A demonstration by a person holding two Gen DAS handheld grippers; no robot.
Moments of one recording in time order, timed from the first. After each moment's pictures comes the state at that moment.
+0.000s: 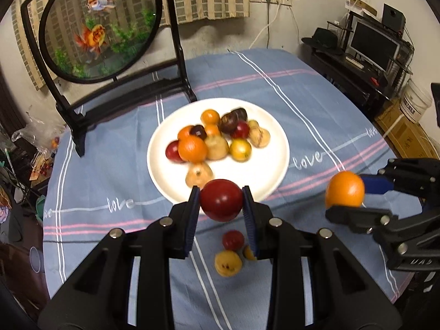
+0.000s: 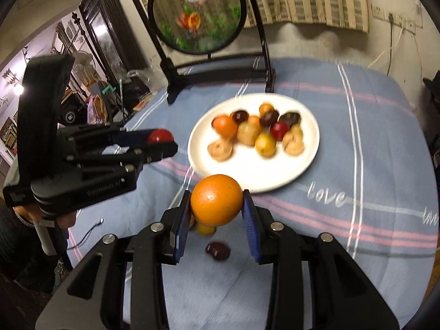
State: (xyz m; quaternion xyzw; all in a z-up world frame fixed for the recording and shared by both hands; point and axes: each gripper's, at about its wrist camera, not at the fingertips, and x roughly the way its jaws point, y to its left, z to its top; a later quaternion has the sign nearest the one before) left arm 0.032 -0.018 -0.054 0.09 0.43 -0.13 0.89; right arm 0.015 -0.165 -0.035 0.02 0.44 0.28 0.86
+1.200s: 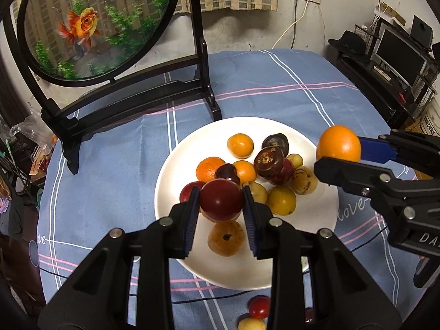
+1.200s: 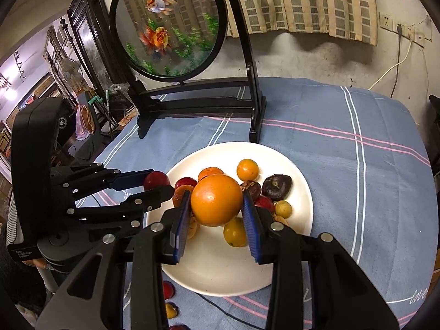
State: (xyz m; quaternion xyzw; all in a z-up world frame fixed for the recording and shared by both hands) left arm 0.147 -0.013 -0.086 0.07 0.46 -0.09 0.88; right arm 0.151 -0.144 -0.044 0.02 0.43 0.26 0.86
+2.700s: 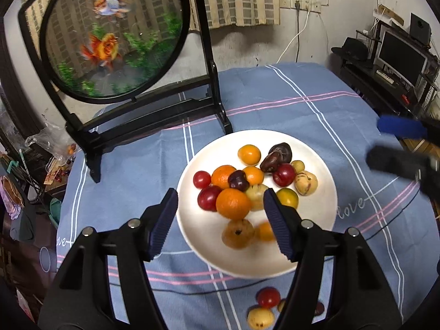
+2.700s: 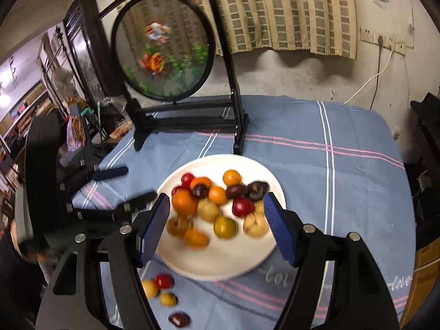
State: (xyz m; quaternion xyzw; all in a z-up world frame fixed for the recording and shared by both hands) left arm 0.113 -0.008 -0.052 0.10 0.42 -0.07 0.90; right arm 0.106 -0.172 0.002 0.01 0.40 0.23 0.89
